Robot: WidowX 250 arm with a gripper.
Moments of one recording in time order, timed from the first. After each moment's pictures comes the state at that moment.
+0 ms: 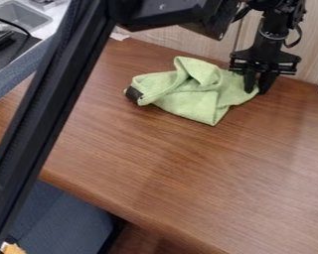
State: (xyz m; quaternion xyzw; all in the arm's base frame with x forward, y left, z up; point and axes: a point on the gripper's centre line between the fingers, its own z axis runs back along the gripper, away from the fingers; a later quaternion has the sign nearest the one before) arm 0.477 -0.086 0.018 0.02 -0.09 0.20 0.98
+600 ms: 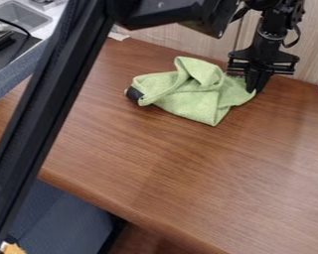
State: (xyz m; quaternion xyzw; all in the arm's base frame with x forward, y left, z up) arm 0.476 -0.085 0.019 0.02 -0.09 0.20 0.98
